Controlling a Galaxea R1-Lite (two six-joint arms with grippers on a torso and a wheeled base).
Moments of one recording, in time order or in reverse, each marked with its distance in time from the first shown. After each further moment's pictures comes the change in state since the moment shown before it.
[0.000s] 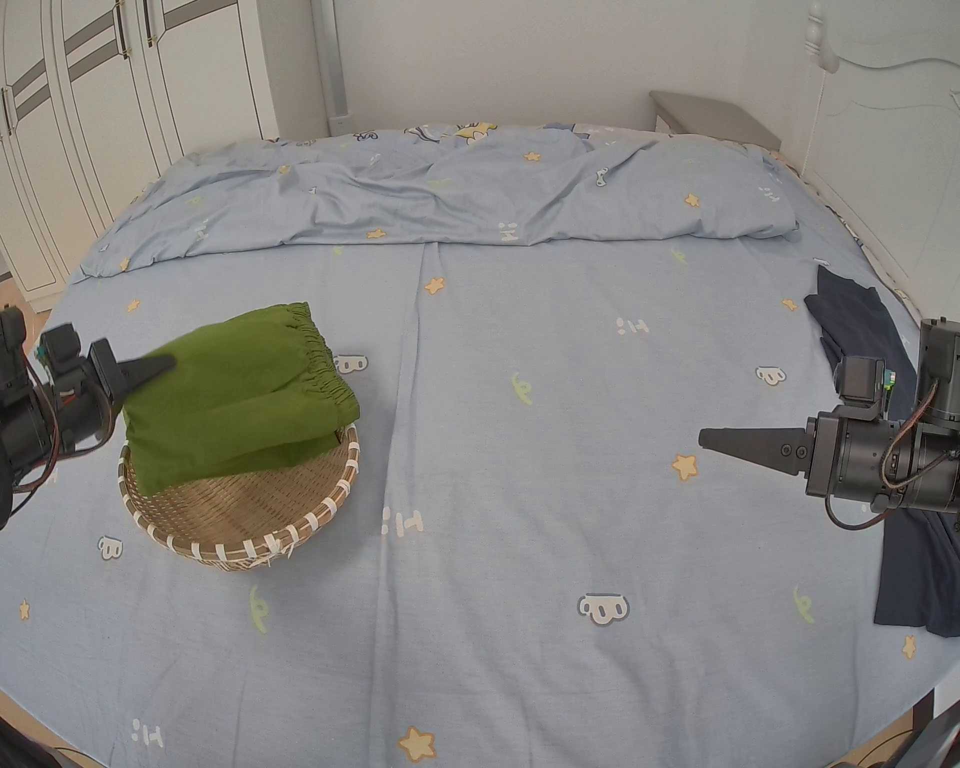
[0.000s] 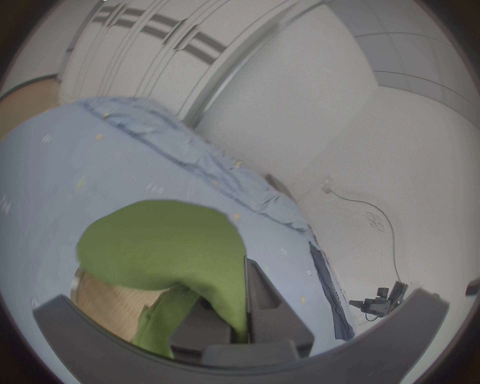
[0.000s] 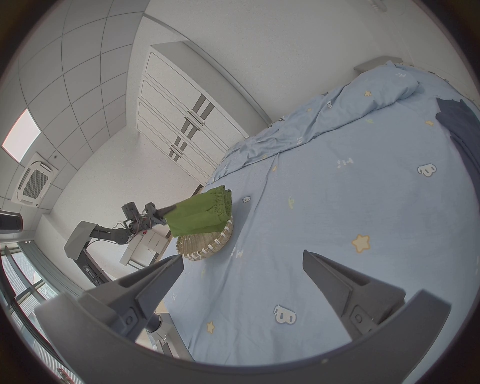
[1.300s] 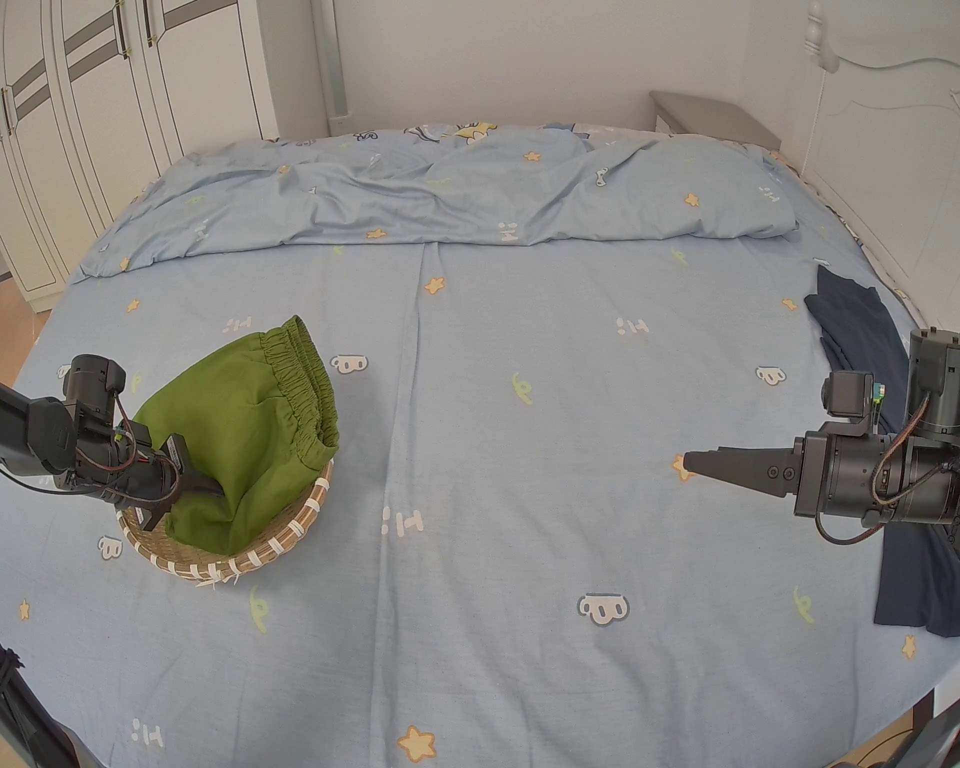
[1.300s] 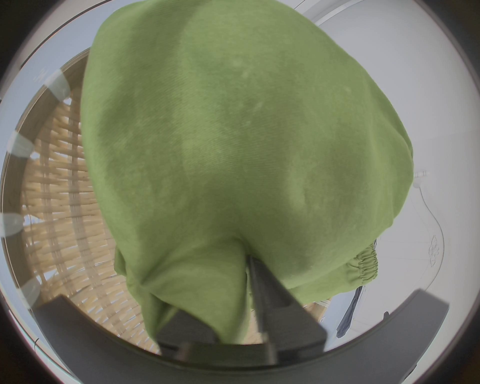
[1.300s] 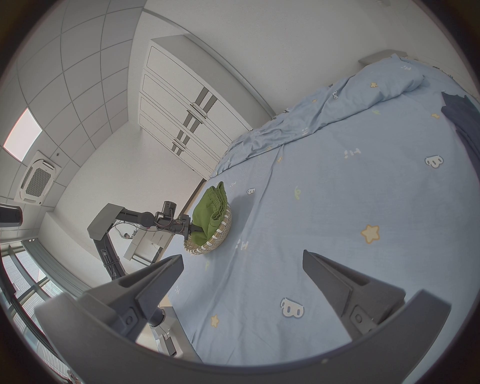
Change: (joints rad) left arm -0.040 0.324 -0.267 0.702 0.174 0.048; right arm 0.046 0.009 0.019 -0.001 -0.009 -0.002
